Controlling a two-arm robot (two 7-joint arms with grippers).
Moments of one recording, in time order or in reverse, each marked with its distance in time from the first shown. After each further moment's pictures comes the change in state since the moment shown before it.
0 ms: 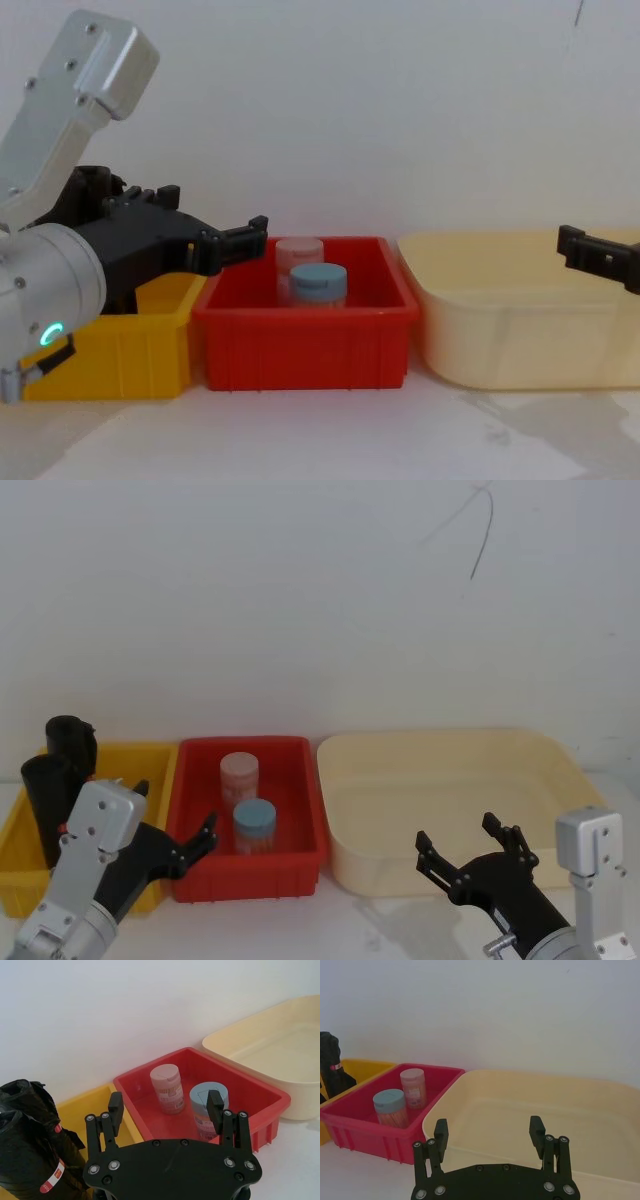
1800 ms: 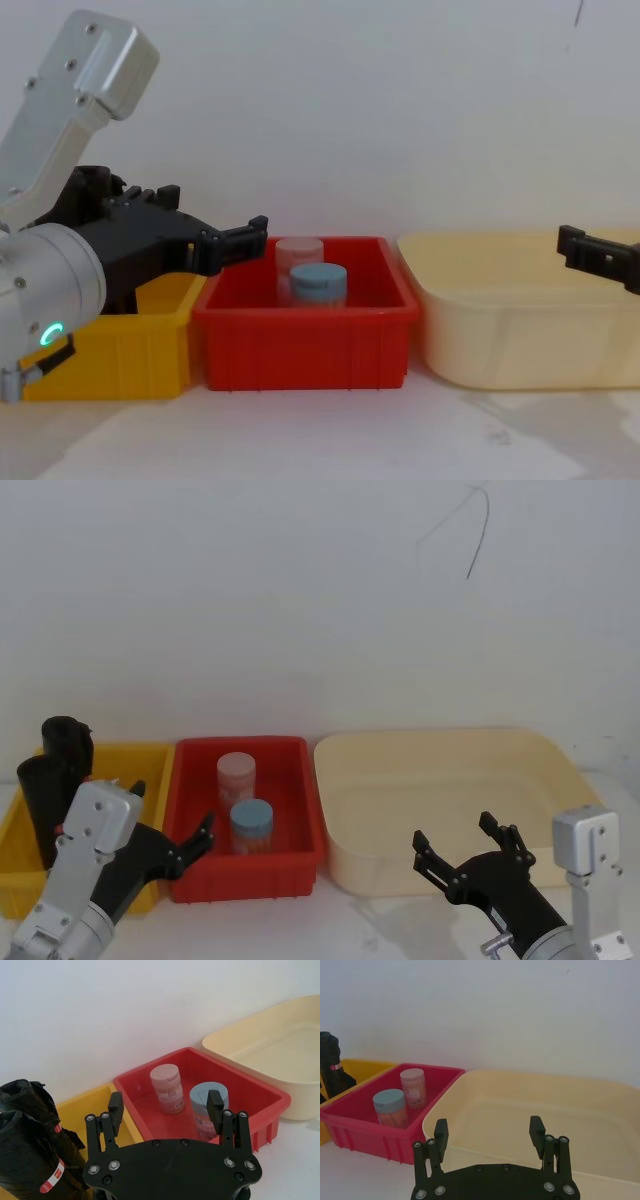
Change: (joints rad) left arm 0.000 0.000 0.000 0.000 0.000 0.000 0.000; right arm 0.000 0.000 0.000 0.000 0.000 0.000 0.000
